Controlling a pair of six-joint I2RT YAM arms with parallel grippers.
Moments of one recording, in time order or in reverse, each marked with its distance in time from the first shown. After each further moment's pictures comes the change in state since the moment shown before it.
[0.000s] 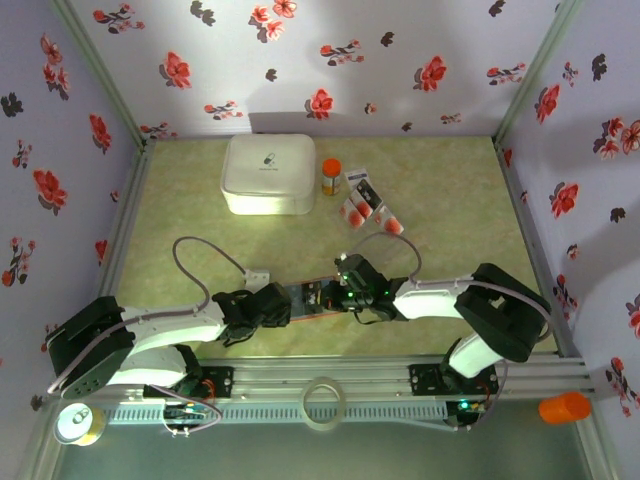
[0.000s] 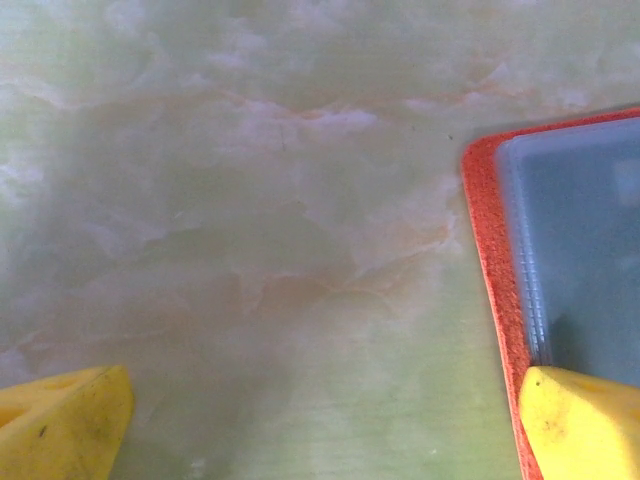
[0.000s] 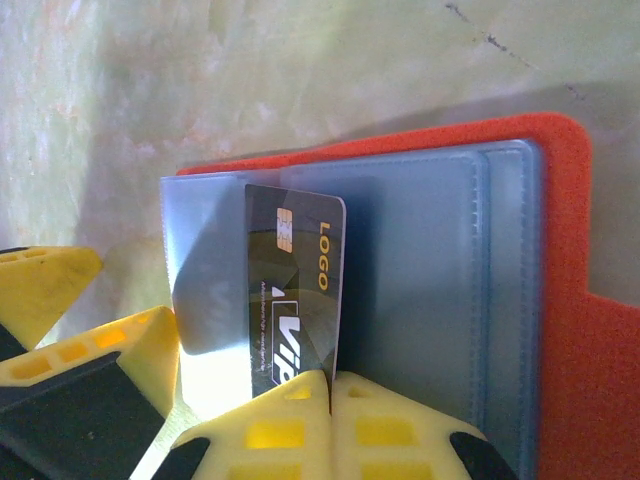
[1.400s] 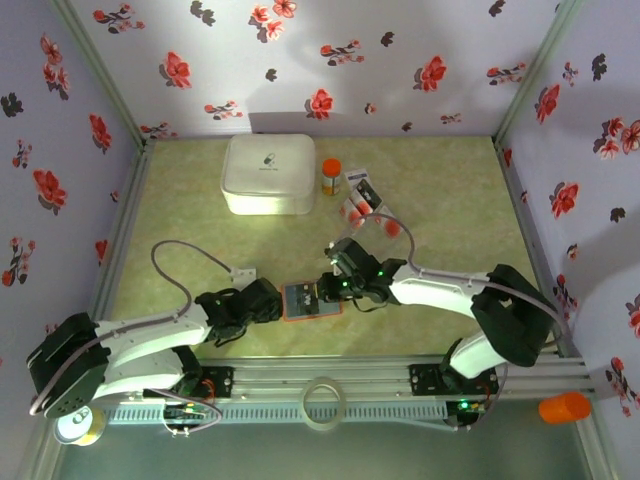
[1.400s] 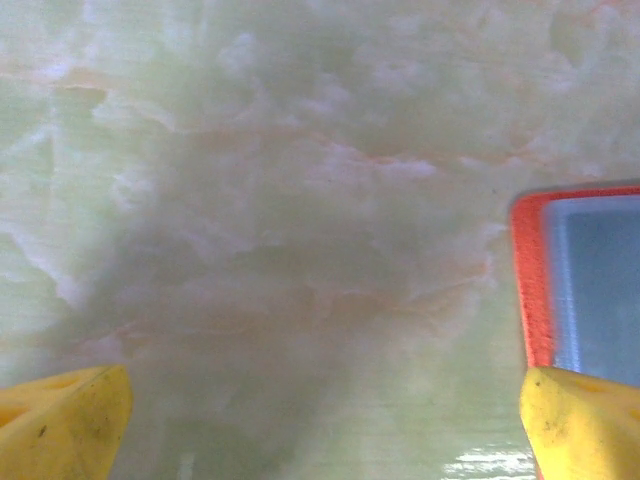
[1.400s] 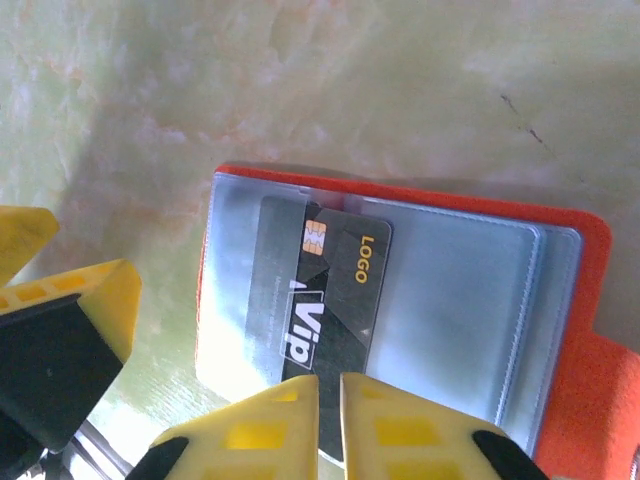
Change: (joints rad) left arm 0.068 -0.143 -0.022 -0.071 -0.003 -0.042; right arm -0.006 -0.029 0.227 -0.377 0.024 -0.209
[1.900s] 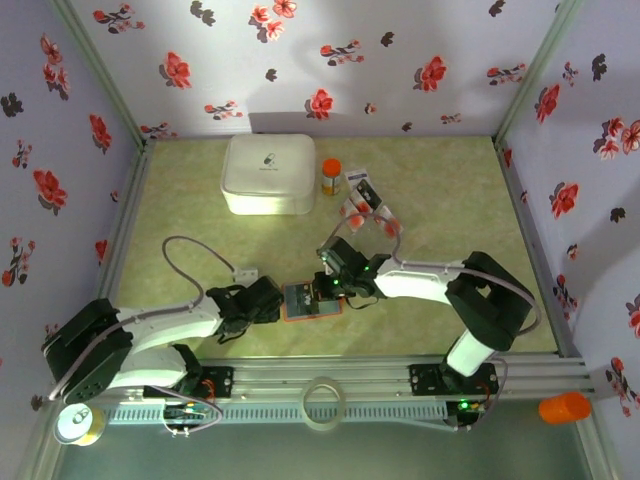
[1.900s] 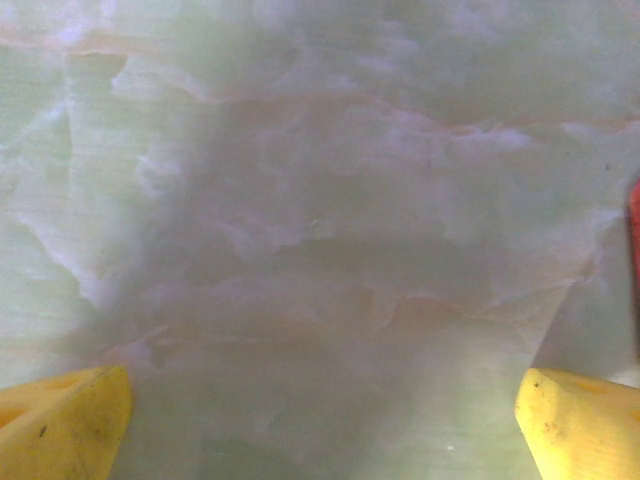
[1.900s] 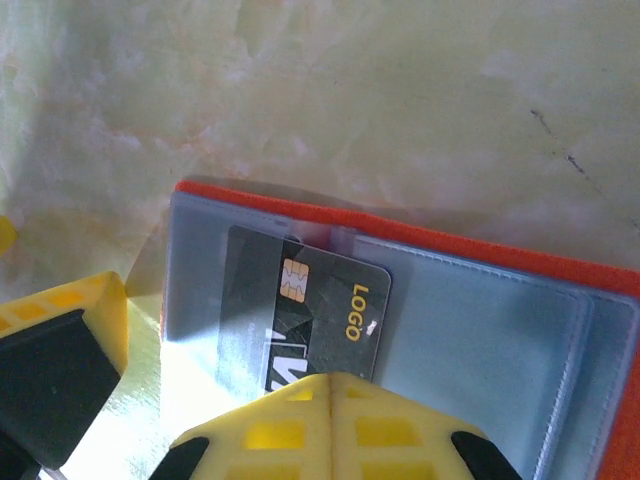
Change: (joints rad) left arm 0.029 0.135 0.031 -0.014 0.004 0.037; right arm 0.007 0.134 0.070 0.000 -0.004 -0.010
